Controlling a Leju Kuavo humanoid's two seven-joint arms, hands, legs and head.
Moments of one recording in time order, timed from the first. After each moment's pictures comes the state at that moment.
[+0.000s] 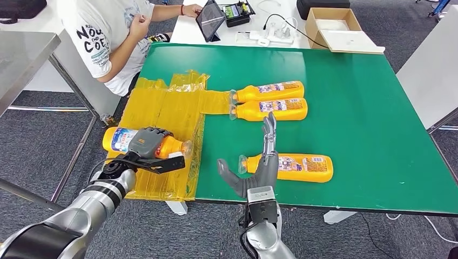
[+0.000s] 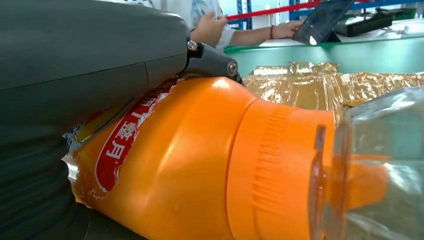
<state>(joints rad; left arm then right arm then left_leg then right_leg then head) -0.66 0.02 -0.34 -0.43 -1.31 0.27 -0.29 -0.17 0.23 0.60 -1.34 0.27 -0.58 -0.70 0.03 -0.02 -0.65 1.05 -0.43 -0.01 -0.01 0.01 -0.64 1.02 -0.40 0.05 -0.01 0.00</state>
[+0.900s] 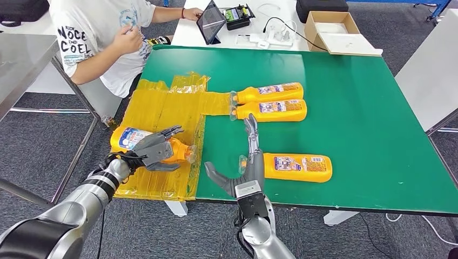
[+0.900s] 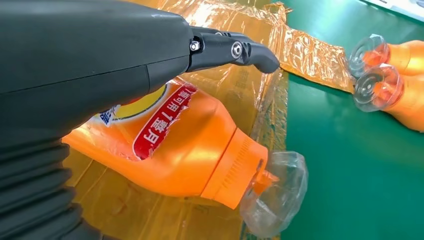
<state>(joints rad) -0.70 0.03 -0.24 -0.39 -0.99 -0.23 -0.51 -0.22 0.24 0.62 -1.22 0.25 -0.50 -0.70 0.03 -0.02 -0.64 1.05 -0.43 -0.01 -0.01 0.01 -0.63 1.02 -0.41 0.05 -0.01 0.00</state>
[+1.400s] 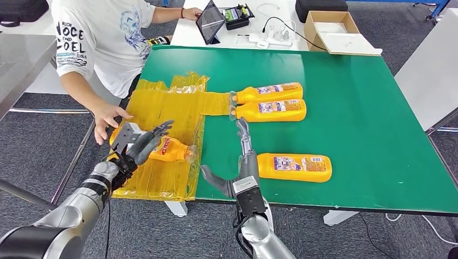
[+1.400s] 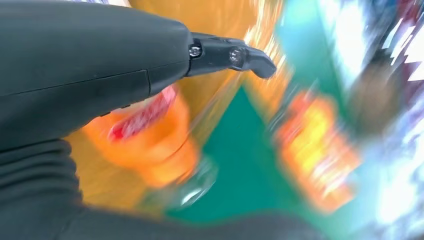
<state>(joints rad) -0.66 0.02 -0.03 -0.39 -0.43 -0.47 -0.56 -0.24 0.24 0.63 -1.15 0.21 -0.42 -0.70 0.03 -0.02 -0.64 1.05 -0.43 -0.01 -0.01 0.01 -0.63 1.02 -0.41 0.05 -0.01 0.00</state>
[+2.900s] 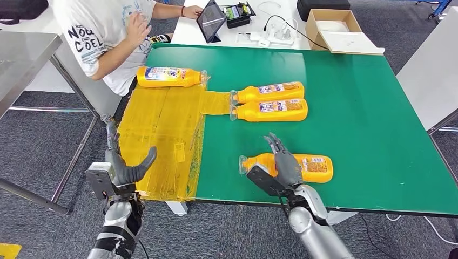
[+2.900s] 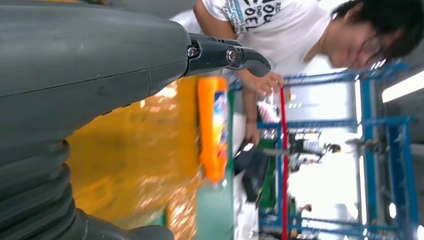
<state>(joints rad) -0.16 -0.23 0.03 -1.14 -0.22 0.24 -0.67 -0.30 -0.03 0.44 -1.10 0.83 -0.18 -0.17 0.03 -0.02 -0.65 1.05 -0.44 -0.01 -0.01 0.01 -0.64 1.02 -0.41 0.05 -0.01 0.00</state>
